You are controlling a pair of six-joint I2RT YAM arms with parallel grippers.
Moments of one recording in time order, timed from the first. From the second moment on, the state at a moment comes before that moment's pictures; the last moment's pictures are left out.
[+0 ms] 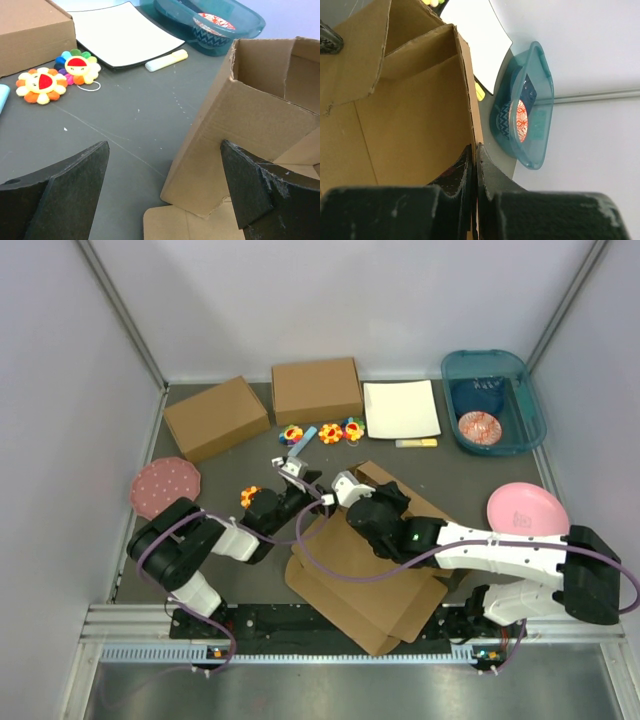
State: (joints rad) left arm -0.66 1.62 0.37 1.29 0.13 -0.27; right arm 1.18 1.27 0.83 -0.23 1.03 -0.44
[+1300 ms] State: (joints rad) left arm -0.59 1.63 0.41 1.30 0.18 -0.20; right arm 1.15 1.30 0.88 -0.29 1.03 -0.36
